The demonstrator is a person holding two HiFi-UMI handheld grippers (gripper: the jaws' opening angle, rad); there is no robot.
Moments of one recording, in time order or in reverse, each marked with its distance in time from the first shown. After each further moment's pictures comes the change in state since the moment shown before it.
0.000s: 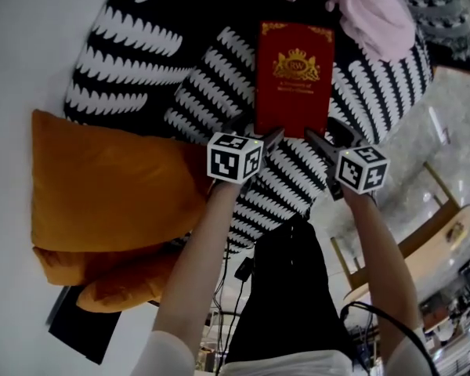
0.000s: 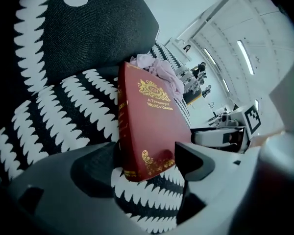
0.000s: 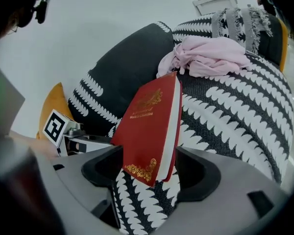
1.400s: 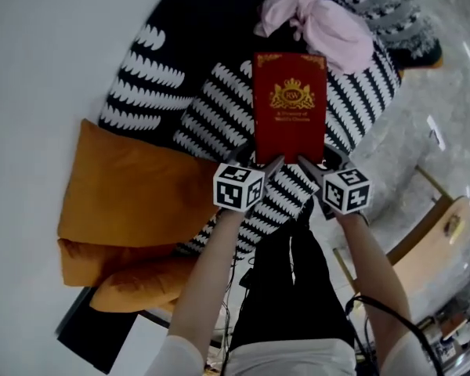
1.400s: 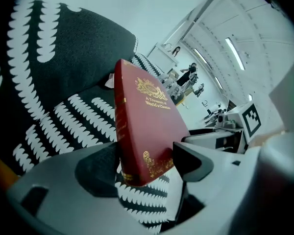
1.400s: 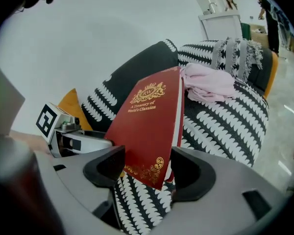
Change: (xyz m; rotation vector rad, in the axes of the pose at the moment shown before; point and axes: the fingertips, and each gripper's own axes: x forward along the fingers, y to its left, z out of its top) left arm -0.042 -0.088 0.010 0.116 -0.050 0.011; right arm -0.074 0.024 0.002 -0.053 -0.069 -0.021
